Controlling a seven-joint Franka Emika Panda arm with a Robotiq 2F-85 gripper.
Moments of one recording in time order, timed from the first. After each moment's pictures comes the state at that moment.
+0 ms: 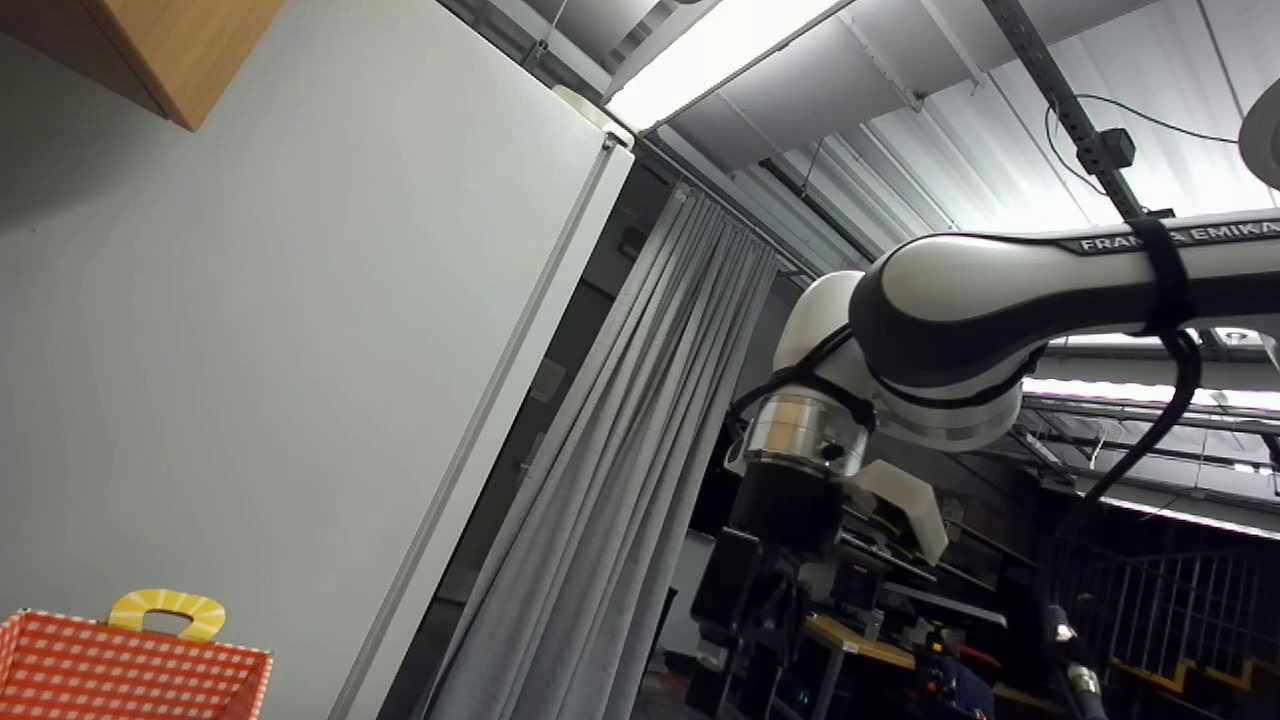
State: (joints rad) arm 0.07 -0.45 0.02 -2.41 0.15 1.86 0.02
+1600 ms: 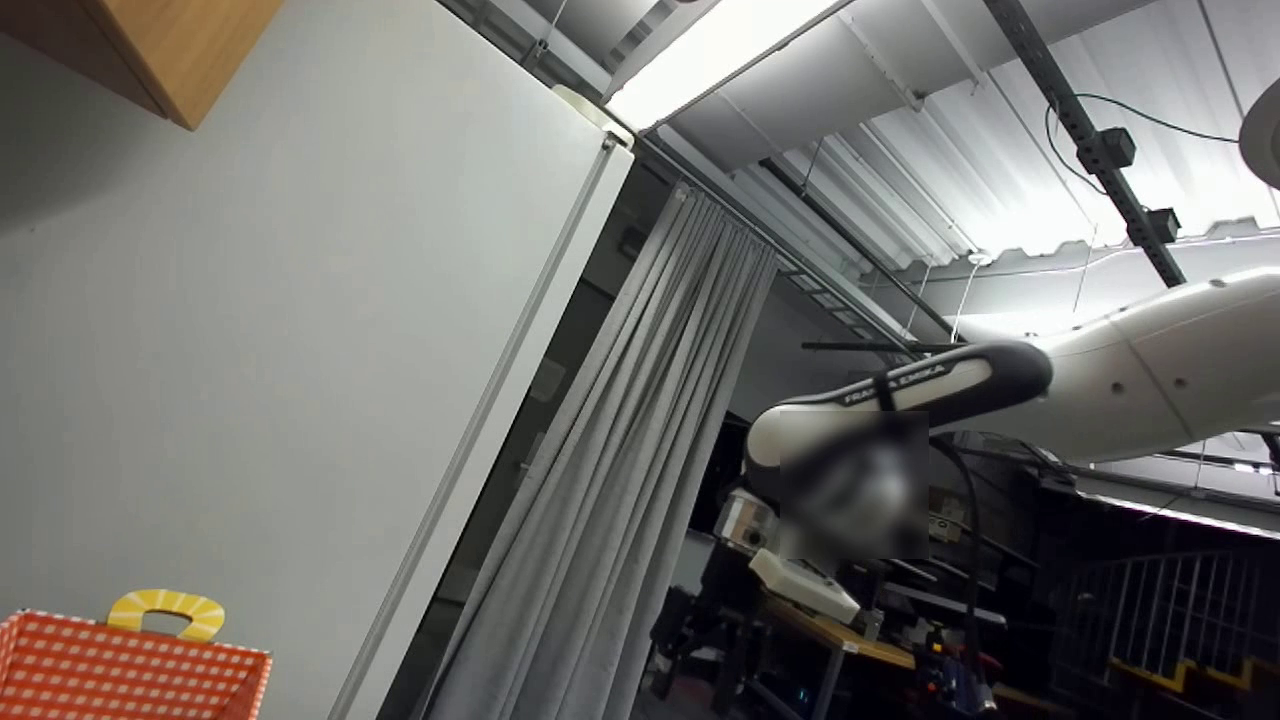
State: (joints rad) arm -0.14 -0.04 -0.14 -2.21 0.06 2.16 0.02
